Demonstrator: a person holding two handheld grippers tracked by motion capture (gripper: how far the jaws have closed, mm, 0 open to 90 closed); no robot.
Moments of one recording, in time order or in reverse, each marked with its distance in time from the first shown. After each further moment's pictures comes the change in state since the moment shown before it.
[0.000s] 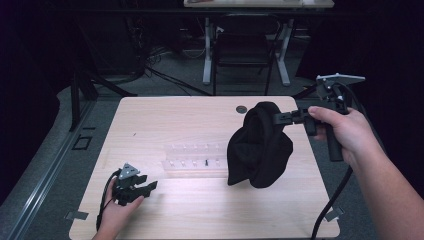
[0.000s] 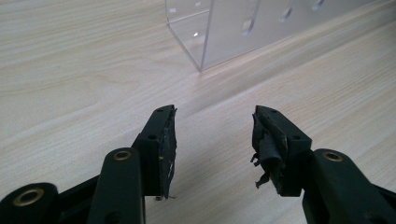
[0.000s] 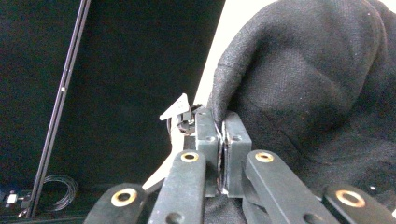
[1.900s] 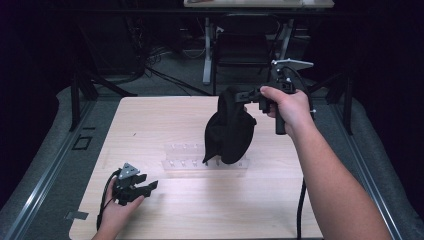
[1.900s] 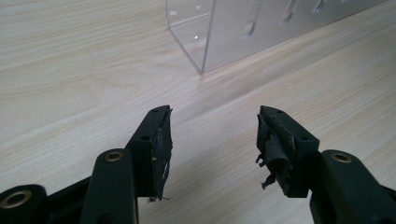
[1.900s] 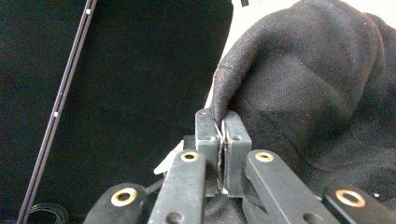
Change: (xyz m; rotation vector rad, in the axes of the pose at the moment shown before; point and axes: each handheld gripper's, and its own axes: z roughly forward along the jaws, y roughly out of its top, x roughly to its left) left arm 0.001 0.000 0.001 -0.003 0.000 0.000; right arm 0.002 0.061 0.089 -0.057 0.008 -0.016
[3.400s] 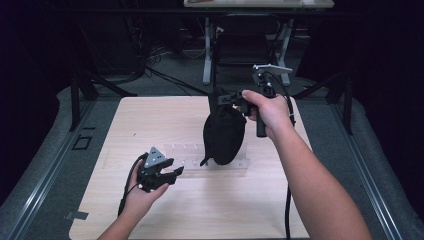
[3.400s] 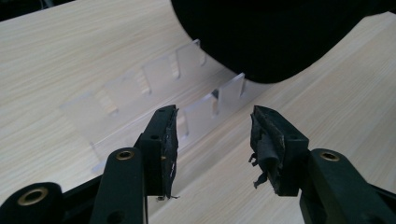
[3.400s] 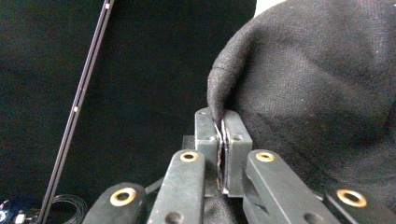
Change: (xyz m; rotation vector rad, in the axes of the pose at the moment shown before) left arm -0.068 0.074 0.005 -0.134 -0.085 0.169; right arm 0.003 -0.004 0.042 0.021 0.090 0.007
